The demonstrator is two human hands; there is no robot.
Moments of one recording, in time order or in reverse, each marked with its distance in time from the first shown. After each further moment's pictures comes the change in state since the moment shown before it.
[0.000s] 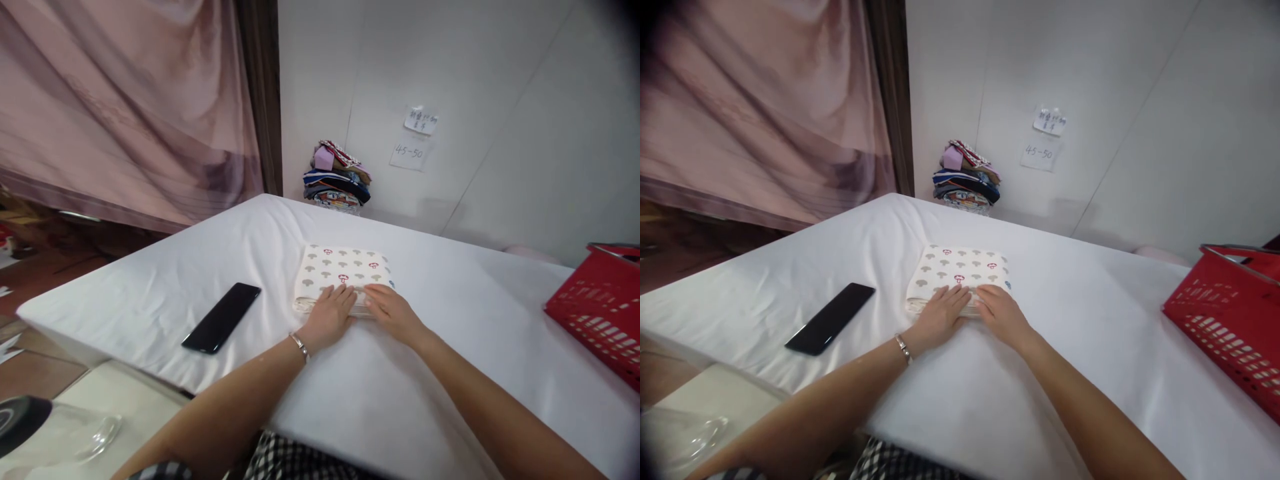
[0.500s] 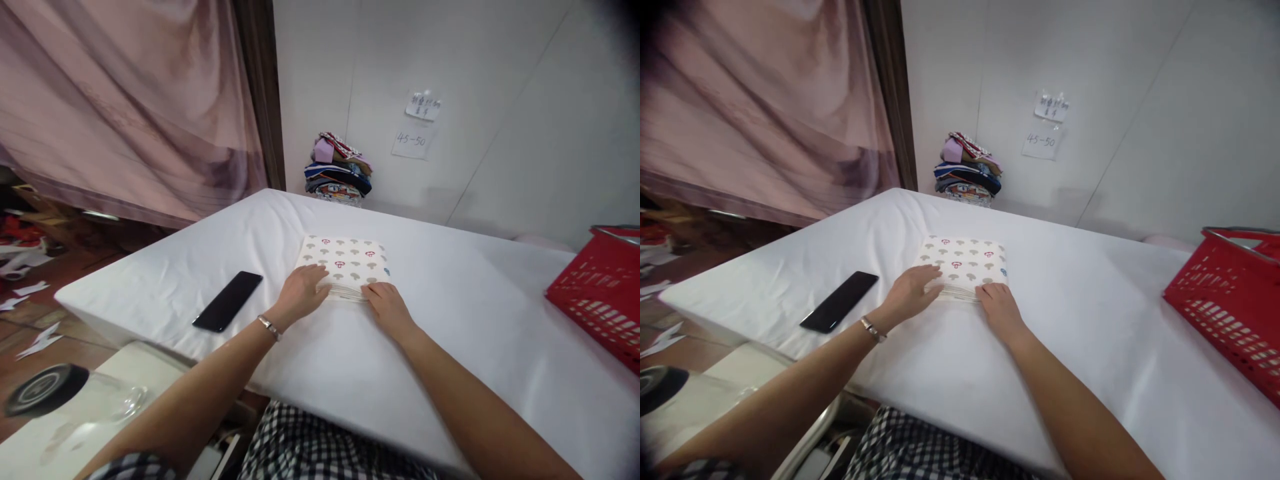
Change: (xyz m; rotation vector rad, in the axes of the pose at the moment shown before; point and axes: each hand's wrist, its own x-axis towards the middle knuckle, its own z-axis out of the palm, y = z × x) left_hand -0.009 -0.020 -0.050 -0.036 0.161 -0.196; right_hand -0.027 0.029 0.031 -0.317 0.091 -0.160
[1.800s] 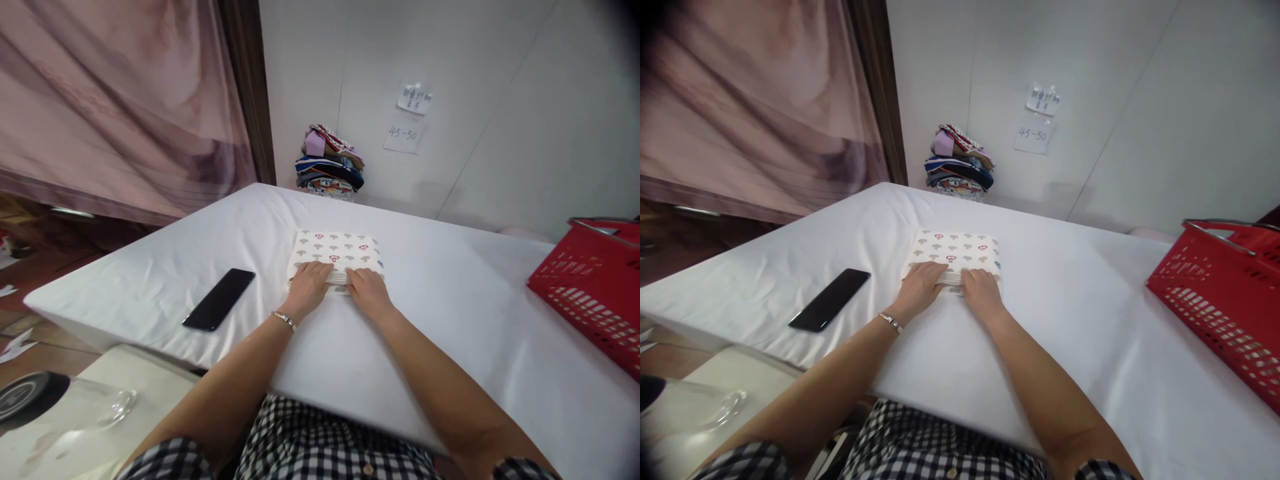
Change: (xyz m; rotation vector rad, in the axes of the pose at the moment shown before) left_hand 0.008 0.008 0.029 0.034 0.023 0.105; right_hand 0.036 -0.020 0.001 -0.156 -0.168 0.181
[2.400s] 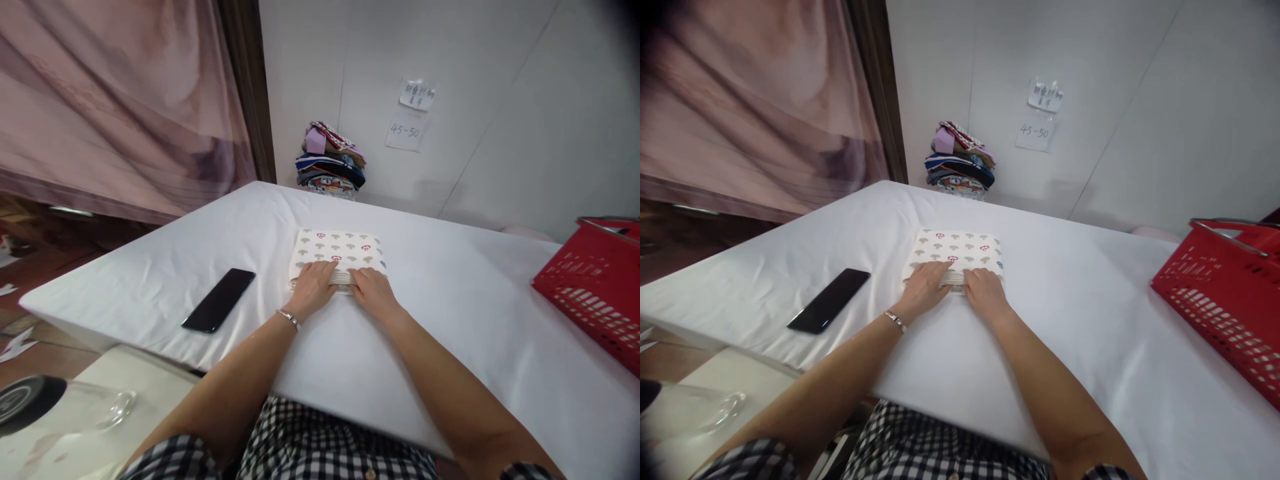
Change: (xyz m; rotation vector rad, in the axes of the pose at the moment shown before) left_hand 0.004 0.001 0.007 -0.026 -0.019 -0.032; right_hand 0.001 0.004 -0.005 0.029 -0.034 -0.013
